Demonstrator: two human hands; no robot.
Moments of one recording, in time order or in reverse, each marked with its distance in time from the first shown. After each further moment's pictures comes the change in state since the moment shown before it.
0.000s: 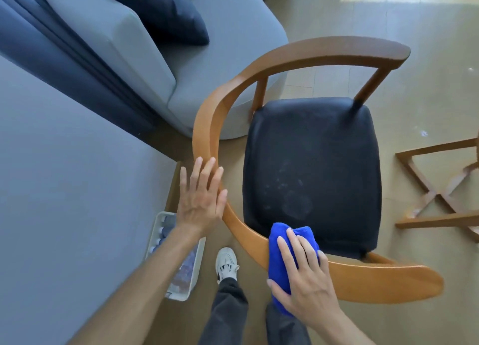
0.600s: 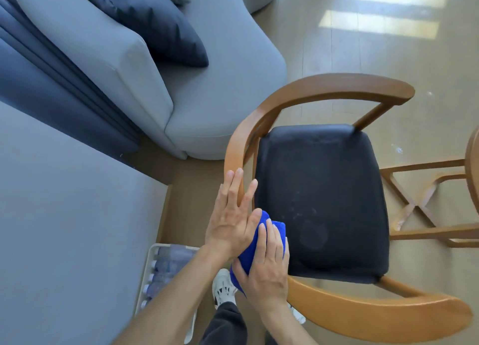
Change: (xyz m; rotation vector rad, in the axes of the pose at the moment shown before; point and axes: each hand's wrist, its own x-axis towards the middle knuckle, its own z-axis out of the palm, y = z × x) left_hand 0.061 -0.042 0.001 -0.393 -0.070 0.112; right_hand 0.160 -0.140 0.031 0.101 0.229 0.378
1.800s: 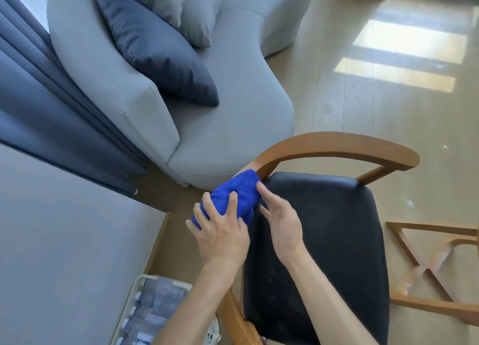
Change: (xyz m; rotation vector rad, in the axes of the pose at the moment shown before) left_hand 0.096 0.051 -0.039 0.191 0.004 -0.614; right_hand 0.228 0.034 -0.060 1.568 -0.418 0.485
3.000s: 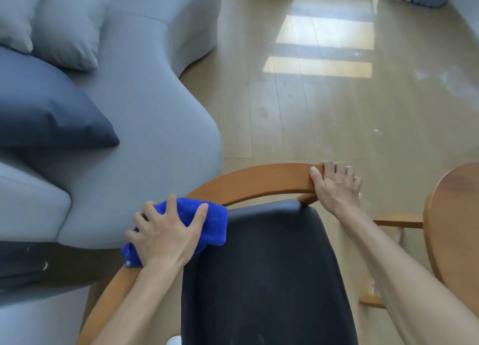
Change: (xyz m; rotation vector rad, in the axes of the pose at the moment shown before) left_hand 0.168 0.128 0.056 0.075 0.037 0.003; right_hand 0.186 -0.136 -0.284 -1.653 0.661 0.005
